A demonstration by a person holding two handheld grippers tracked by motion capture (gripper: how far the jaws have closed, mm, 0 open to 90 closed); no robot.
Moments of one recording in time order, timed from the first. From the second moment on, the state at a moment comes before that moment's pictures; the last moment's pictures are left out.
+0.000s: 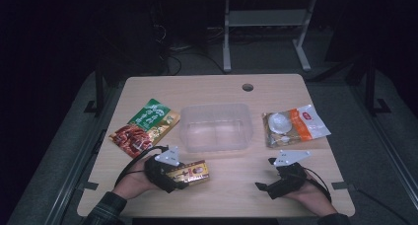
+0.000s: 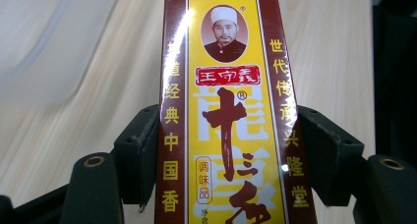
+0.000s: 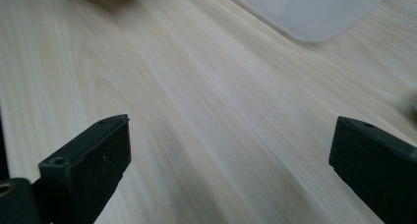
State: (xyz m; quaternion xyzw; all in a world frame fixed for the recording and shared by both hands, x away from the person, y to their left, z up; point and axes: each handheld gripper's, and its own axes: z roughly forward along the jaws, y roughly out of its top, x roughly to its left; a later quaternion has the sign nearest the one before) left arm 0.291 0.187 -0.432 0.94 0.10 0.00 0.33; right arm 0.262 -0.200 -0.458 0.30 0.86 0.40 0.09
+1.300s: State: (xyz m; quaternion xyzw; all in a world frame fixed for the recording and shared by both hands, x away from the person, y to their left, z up) left arm 0.289 0.168 -0.440 0.92 0.08 0.00 0.37; right arm 0.270 -0.161 -0.448 0.20 0.89 0.40 0.02
